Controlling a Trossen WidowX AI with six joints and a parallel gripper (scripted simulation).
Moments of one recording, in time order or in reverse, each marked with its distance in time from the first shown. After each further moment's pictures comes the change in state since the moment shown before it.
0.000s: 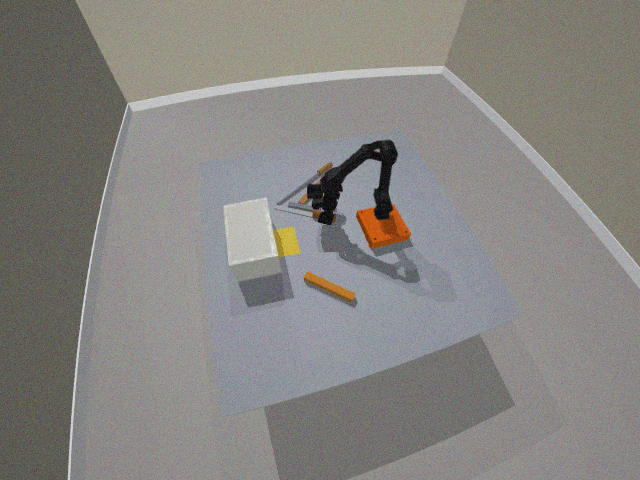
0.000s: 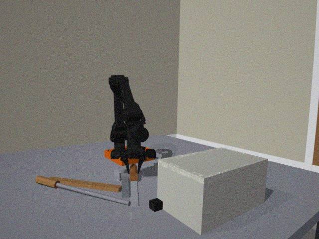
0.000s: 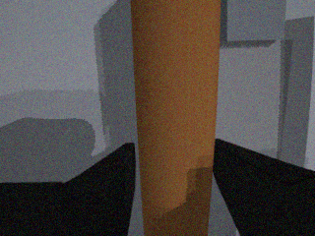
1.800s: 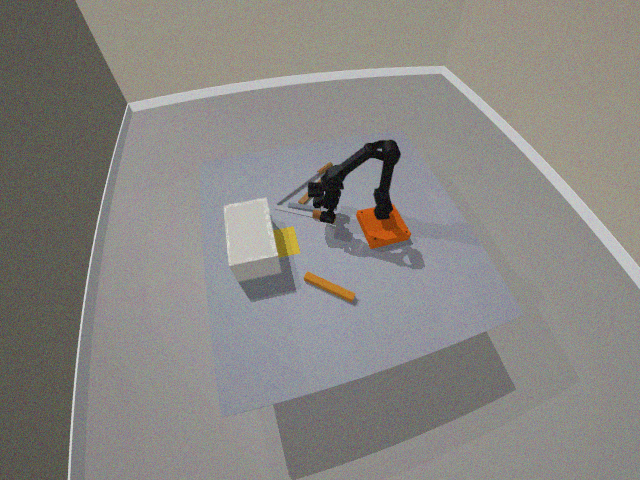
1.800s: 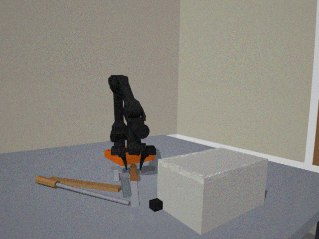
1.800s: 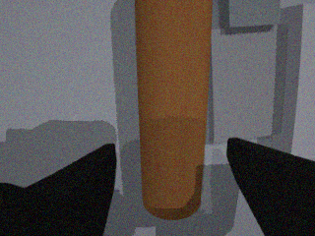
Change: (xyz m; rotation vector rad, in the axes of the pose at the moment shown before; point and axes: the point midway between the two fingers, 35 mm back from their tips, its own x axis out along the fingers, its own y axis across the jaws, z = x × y) arm -0.015 0.000 -0.006 -0.019 0.021 -0.005
